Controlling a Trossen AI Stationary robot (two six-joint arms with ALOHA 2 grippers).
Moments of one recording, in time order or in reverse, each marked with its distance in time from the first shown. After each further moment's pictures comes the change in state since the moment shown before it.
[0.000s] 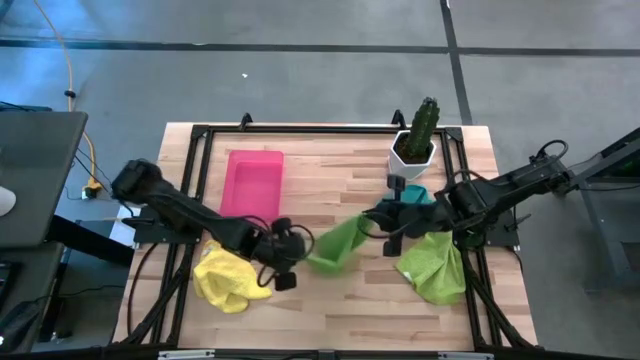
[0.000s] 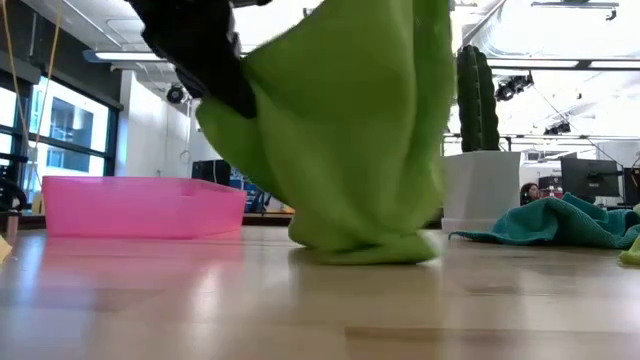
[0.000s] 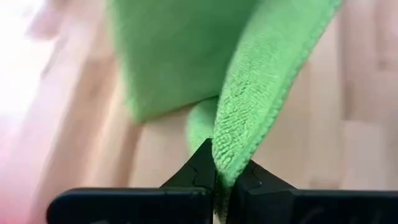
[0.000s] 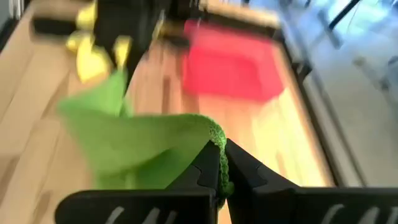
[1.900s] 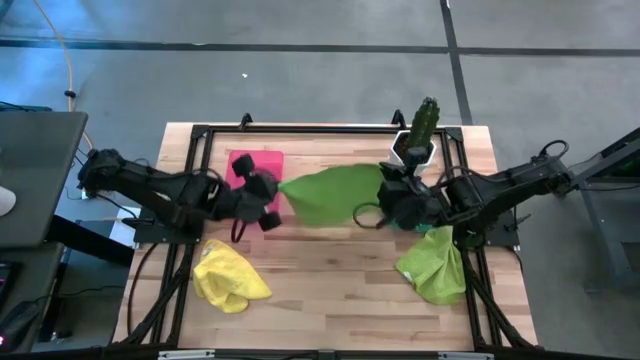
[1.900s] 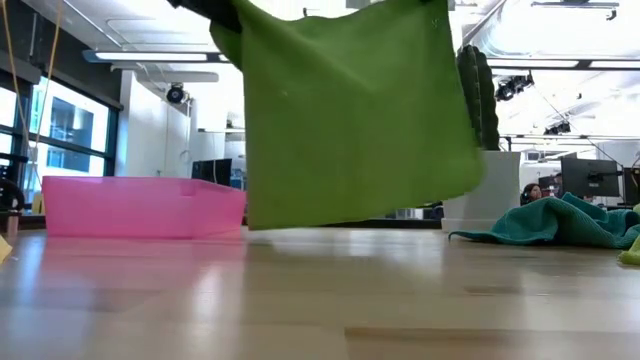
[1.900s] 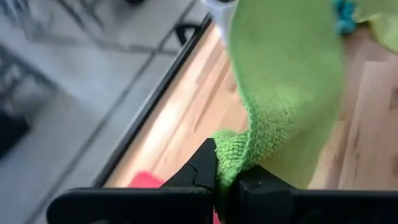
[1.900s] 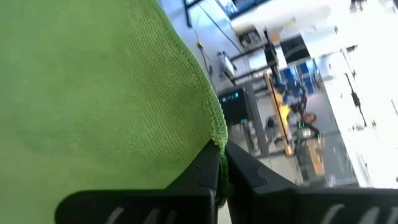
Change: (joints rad) left arm 0.163 -0.348 0.096 -0.308 -0.472 0.199; right arm -0.076 0.000 -0.002 -0.087 0.604 -0.381
